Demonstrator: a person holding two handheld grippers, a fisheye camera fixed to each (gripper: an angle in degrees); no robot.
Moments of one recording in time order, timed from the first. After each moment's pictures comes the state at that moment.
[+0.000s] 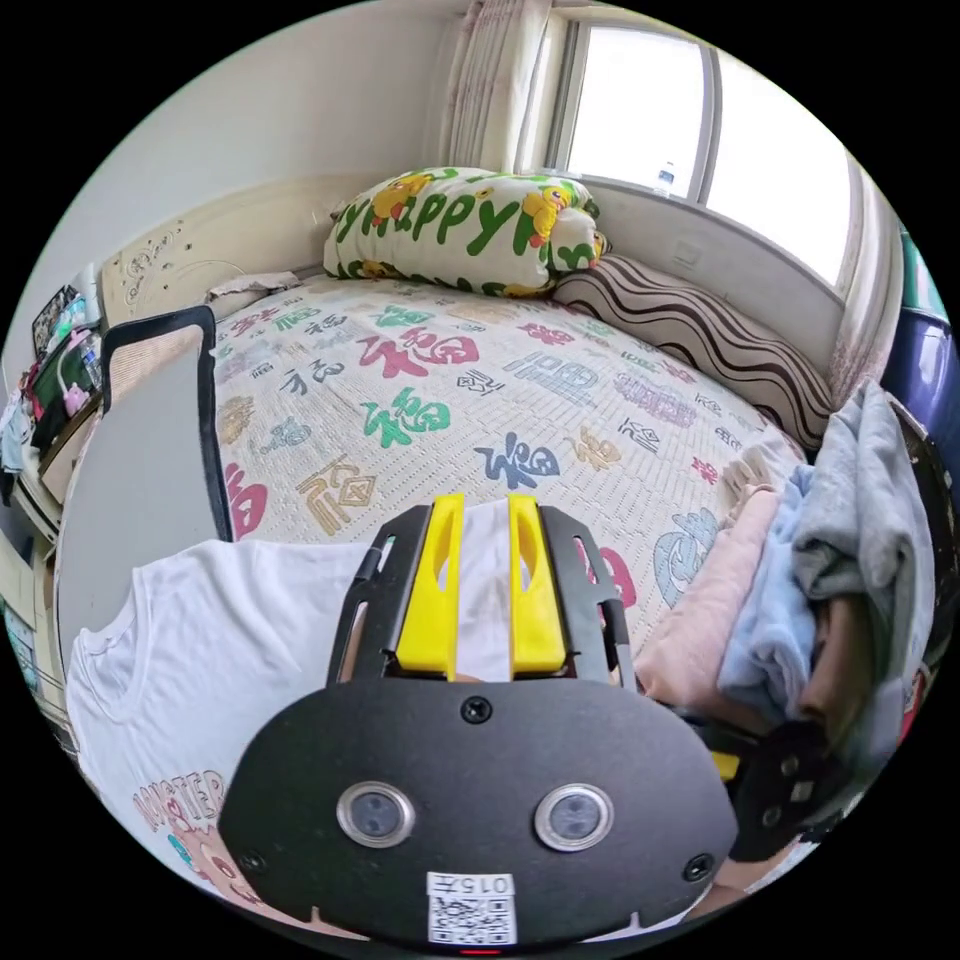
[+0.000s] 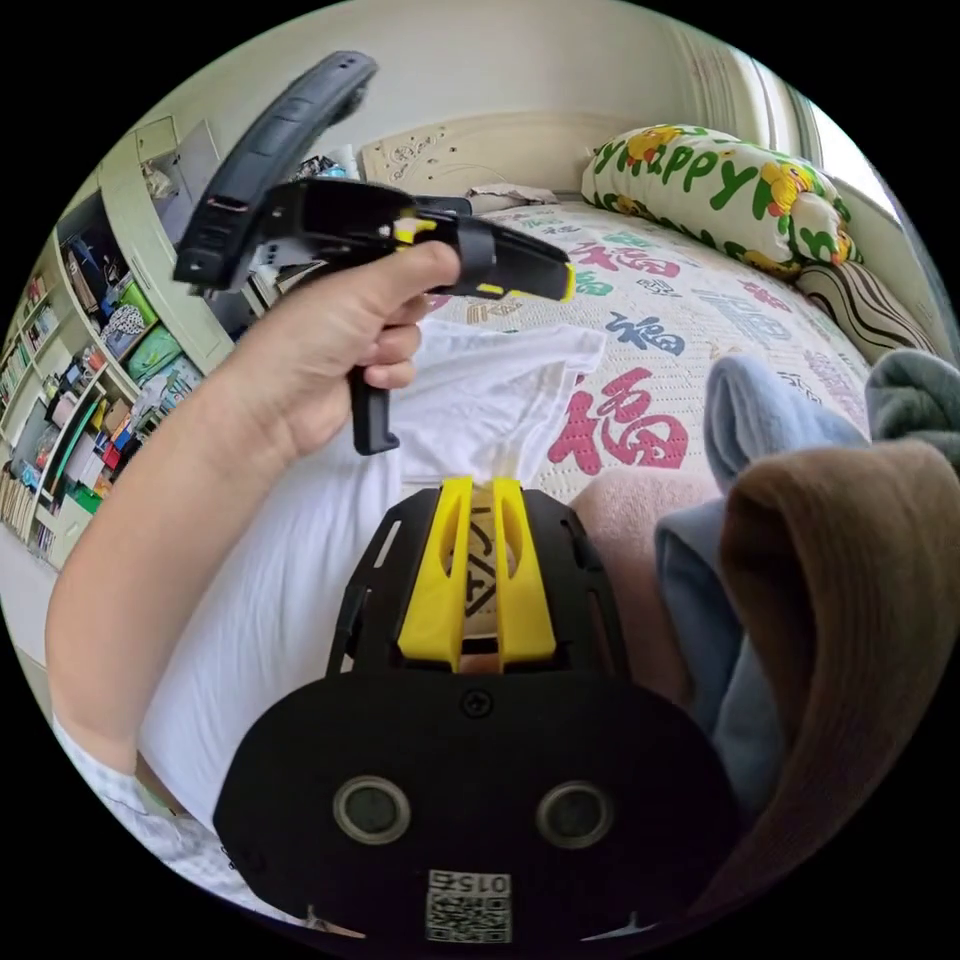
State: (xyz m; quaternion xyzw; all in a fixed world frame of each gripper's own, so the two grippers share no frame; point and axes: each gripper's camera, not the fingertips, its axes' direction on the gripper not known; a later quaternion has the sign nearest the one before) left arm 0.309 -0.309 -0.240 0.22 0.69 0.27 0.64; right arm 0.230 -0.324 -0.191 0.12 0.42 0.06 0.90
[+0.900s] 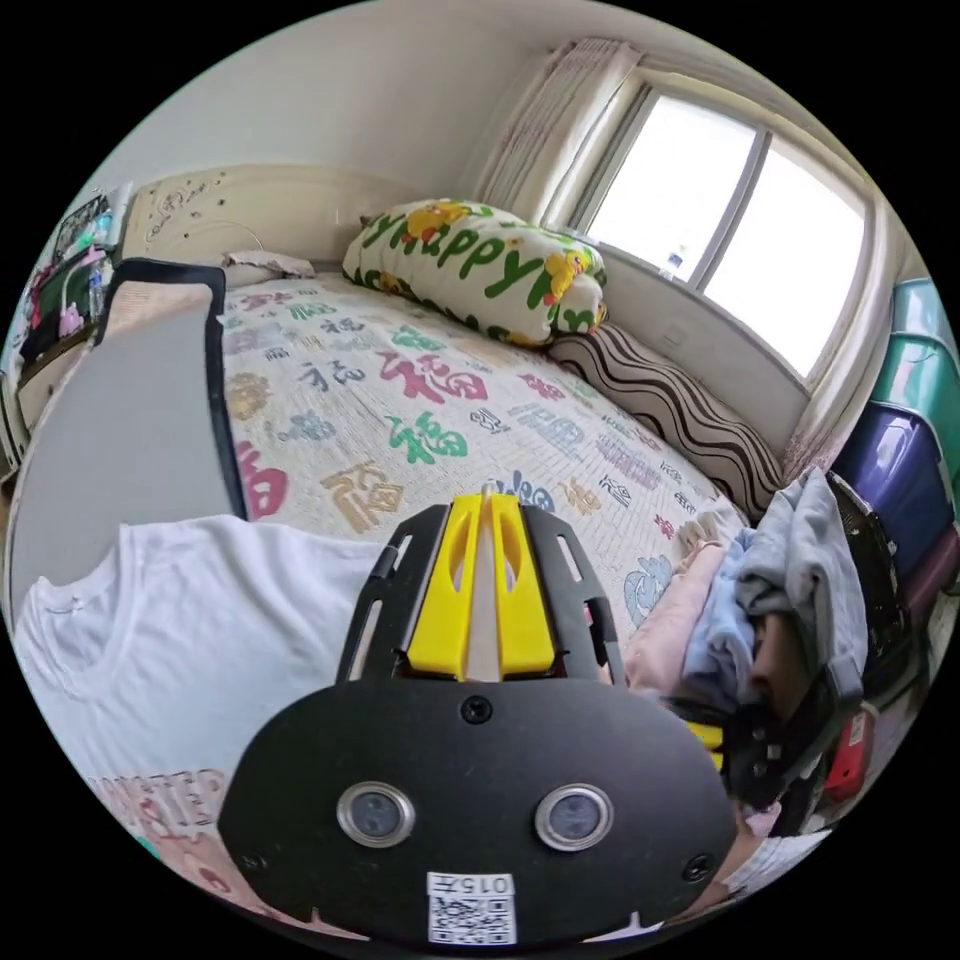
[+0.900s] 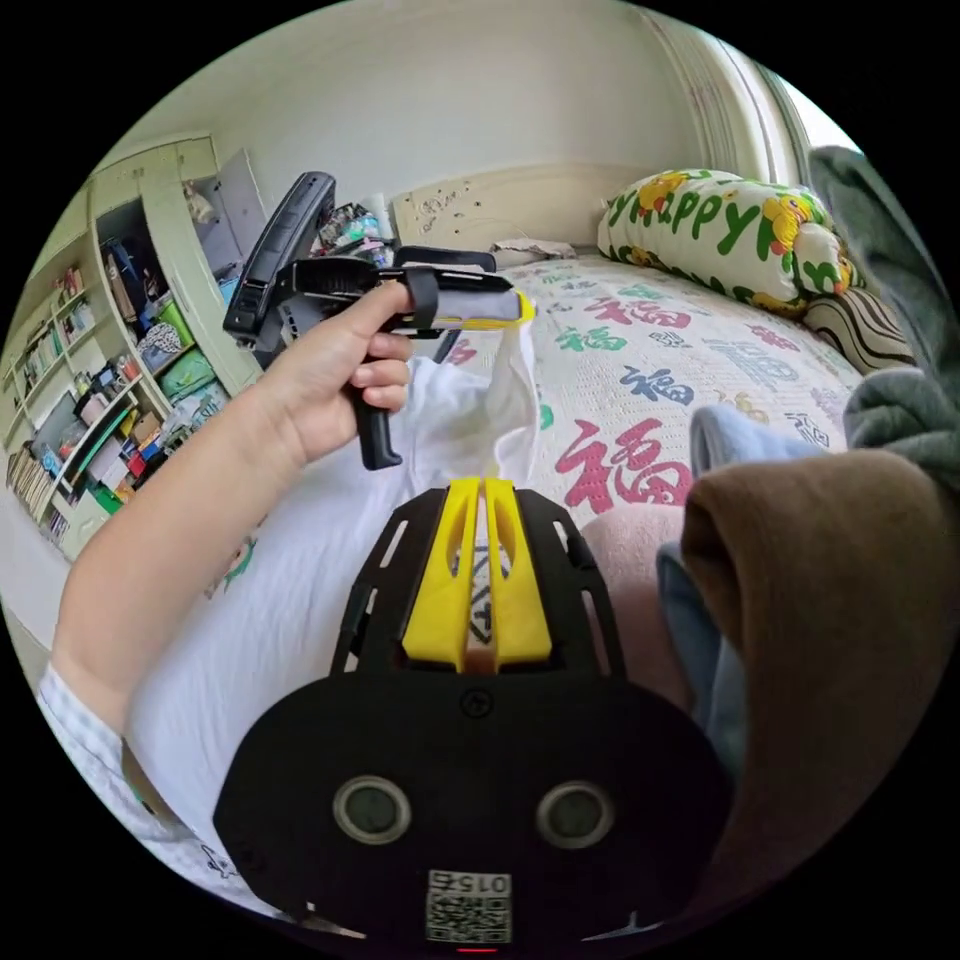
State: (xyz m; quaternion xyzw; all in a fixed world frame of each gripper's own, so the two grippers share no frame) left arm 0.288 -0.355 -0.147 0.19 0.77 0.19 0.58; right arm 0.252 -0.314 -0.196 0.19 0.39 -0.02 0.90
